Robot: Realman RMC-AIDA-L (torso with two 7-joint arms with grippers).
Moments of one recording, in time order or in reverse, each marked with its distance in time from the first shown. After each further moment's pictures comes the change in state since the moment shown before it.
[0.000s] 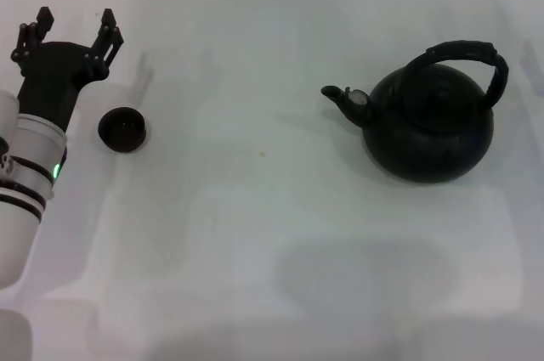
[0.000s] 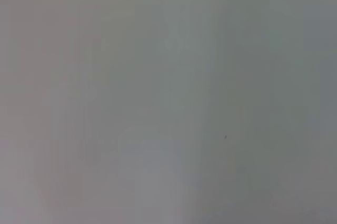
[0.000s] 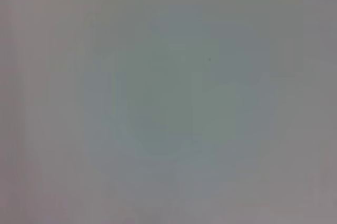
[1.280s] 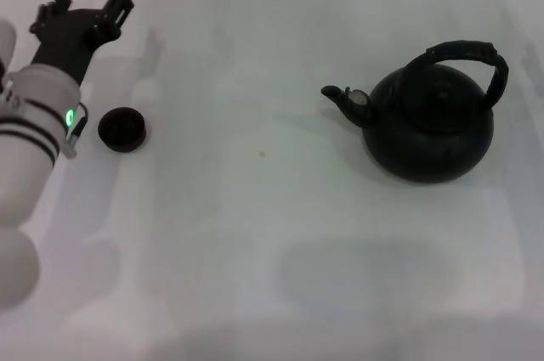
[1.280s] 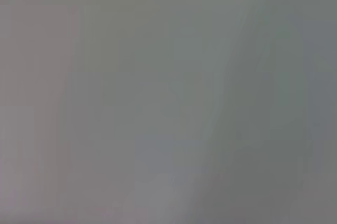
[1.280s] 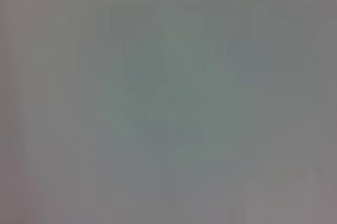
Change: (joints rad) left arm -0.010 0.034 -0.232 0.229 0.011 0.332 0.001; right arm 0.003 0.000 0.003 0.009 0.000 0.002 0.000
